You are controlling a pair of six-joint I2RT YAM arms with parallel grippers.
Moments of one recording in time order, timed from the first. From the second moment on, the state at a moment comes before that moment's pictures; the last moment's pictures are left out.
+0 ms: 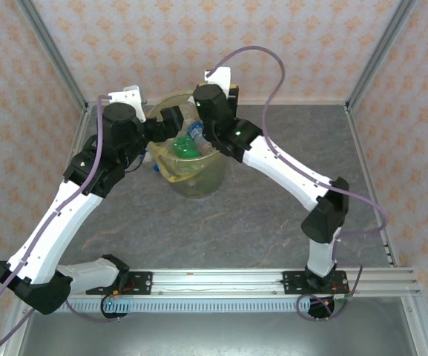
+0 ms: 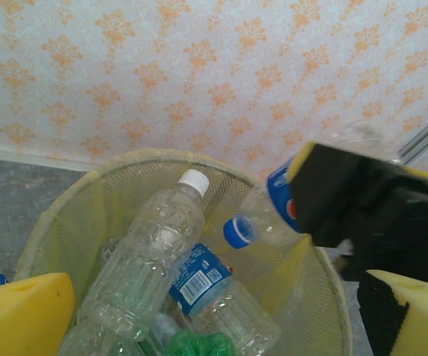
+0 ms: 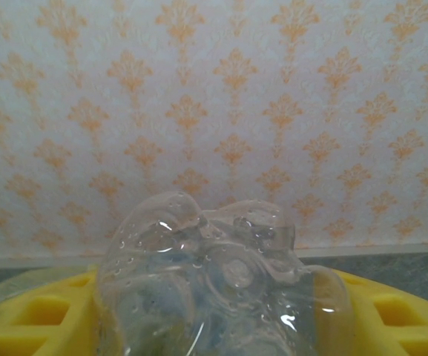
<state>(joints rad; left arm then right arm) -0.46 1.16 1.46 -0.59 -0.22 -0.49 0.84 1.88 1.96 -0.33 0.87 0.19</state>
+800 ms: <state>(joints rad) -0.46 1.16 1.46 -0.60 -0.24 -0.48 0.84 2.06 2.07 -0.41 0.86 0.09</state>
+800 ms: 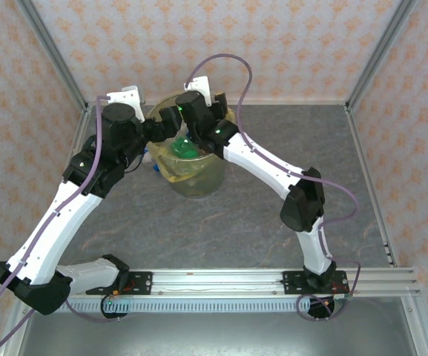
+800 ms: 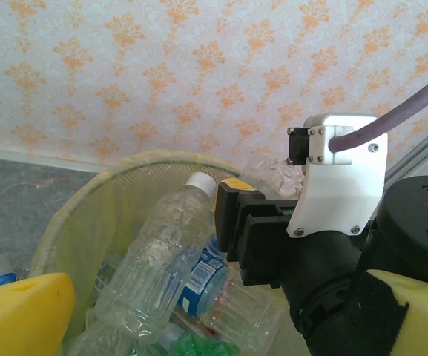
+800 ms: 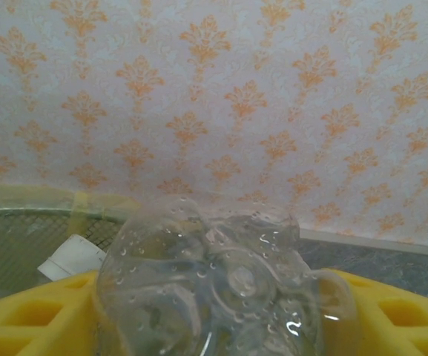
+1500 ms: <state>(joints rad) -0.45 1.20 1.47 -0.61 -0.23 -0.46 0.83 1.99 2.18 -0.54 0.70 0.16</state>
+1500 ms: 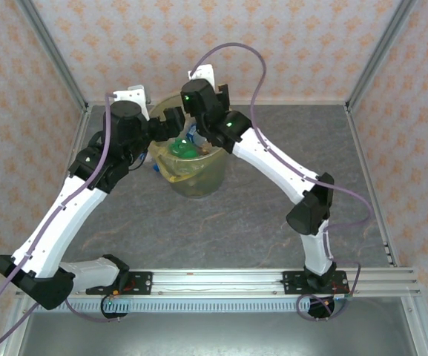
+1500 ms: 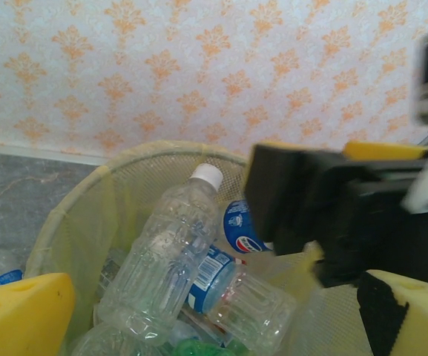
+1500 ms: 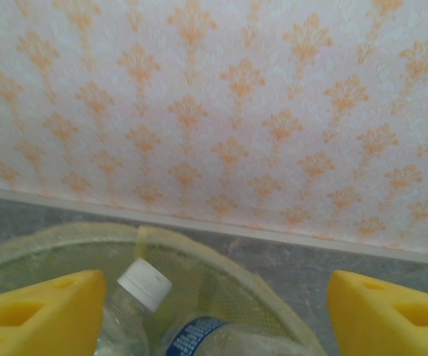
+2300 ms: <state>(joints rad) -0.27 1.21 1.44 -0.62 -0.27 -0.47 0.74 1.95 2.11 -0.62 0.36 0.38</state>
